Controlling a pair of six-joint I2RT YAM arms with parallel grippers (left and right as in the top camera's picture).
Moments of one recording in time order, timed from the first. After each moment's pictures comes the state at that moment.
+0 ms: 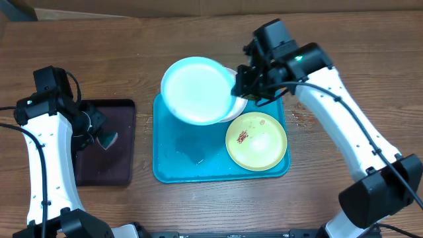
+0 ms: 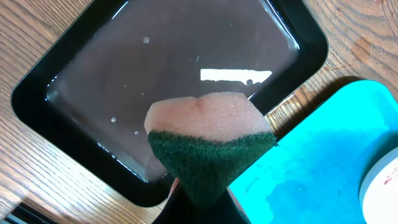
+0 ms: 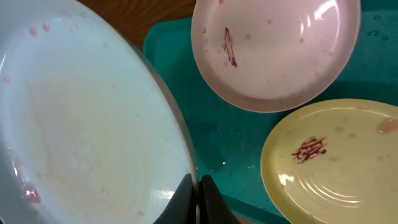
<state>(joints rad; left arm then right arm) 0.35 1.50 1.33 -1.22 0.02 -0.51 0.42 1.81 1.75 -1.10 -0.45 0.53</state>
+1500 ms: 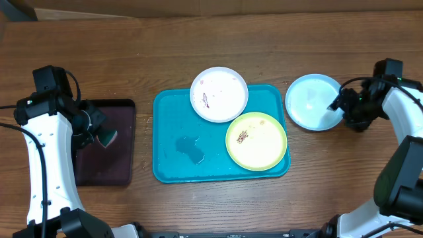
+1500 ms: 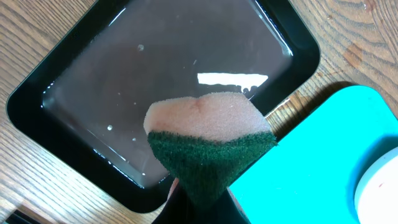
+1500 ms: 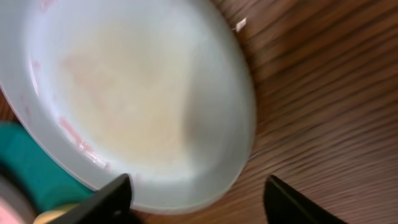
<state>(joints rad) 0.35 1.50 1.33 -1.20 0.02 -0.51 -0.28 1.81 1.26 -0.91 -0.30 0.40</state>
